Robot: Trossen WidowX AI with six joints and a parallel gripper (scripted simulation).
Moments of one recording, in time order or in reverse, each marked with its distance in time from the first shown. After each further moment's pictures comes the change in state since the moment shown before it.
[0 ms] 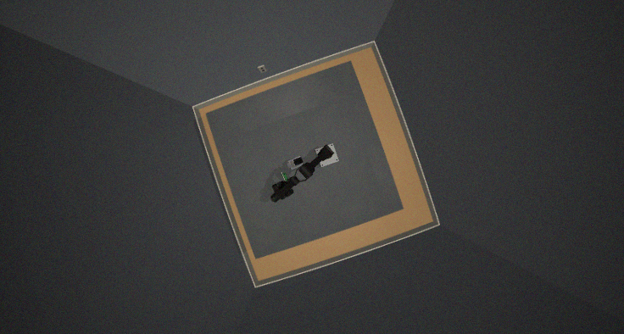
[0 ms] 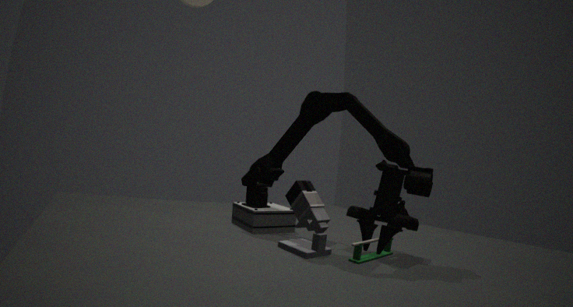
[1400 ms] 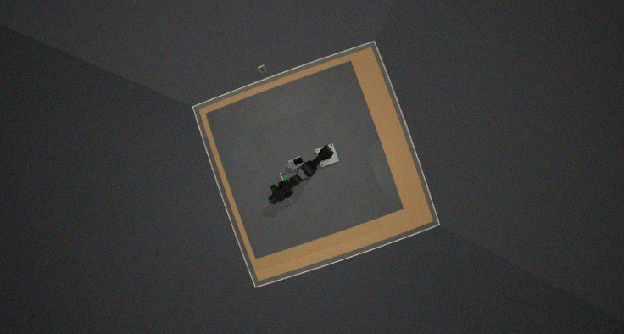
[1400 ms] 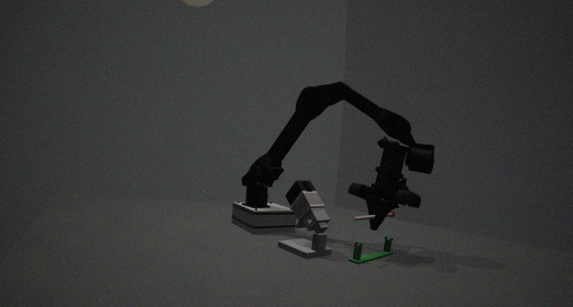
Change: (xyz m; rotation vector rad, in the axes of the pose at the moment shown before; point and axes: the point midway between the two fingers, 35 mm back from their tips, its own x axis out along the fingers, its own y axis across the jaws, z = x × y) arm -0.054 0.004 -0.015 -0.005 0.006 0.015
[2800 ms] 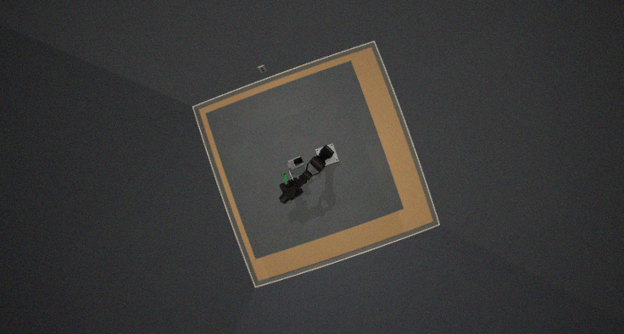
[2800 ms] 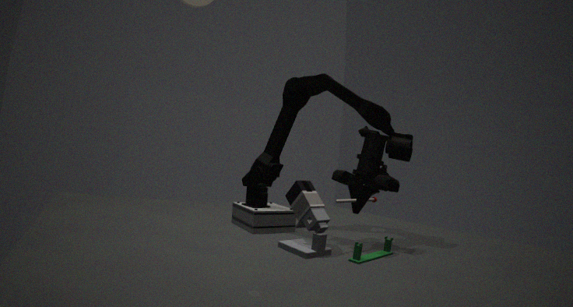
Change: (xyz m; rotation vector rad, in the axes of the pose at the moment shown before) arm -0.028 0.074 0.005 -0.005 -0.004 0.001
